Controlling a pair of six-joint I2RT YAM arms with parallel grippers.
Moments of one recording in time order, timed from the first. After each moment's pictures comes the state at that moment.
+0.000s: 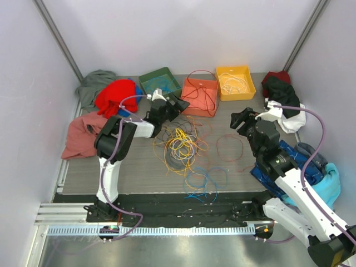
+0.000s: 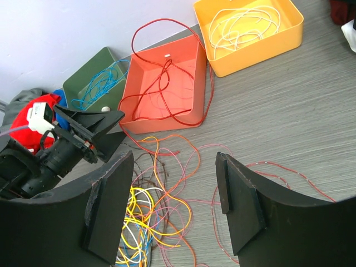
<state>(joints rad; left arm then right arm) -0.48 2.12 1.19 0.65 0.05 -1.04 0.44 0.77 0.74 -0.17 0.42 0.54</state>
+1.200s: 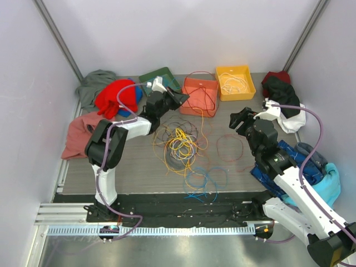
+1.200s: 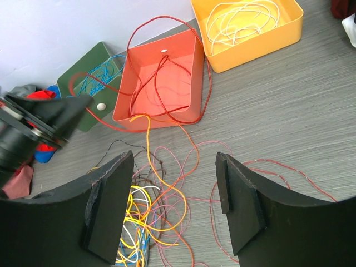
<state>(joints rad) -0.50 1.99 1.18 0.70 0.13 -1.02 0.44 0.79 0.74 -0.17 0.42 0.54</state>
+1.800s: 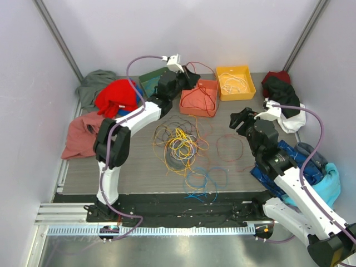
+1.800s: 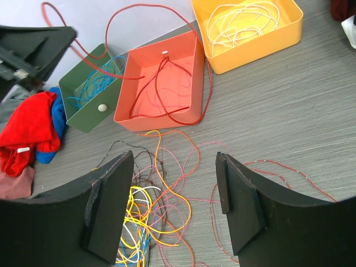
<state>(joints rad) -0.57 2.03 1.61 0.44 0.06 -0.60 0.44 0.78 0.74 -0.16 0.42 0.54</state>
